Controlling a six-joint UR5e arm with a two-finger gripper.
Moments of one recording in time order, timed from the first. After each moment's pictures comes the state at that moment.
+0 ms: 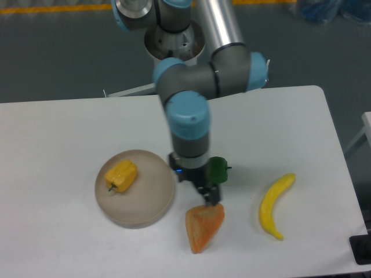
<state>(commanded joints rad) 2.14 -1.99 -1.40 -1.15 1.66 1.22</state>
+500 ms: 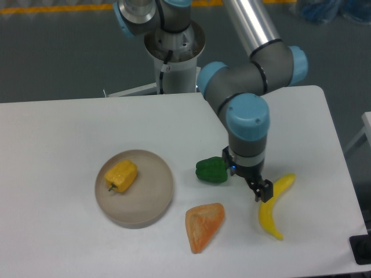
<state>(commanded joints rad) 2.24 -2.05 -1.40 -1.16 1.64 1.41</state>
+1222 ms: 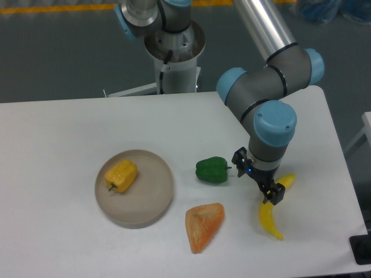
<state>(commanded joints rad) 2.26 -2.06 -1.38 -1.19 1.57 1.41</state>
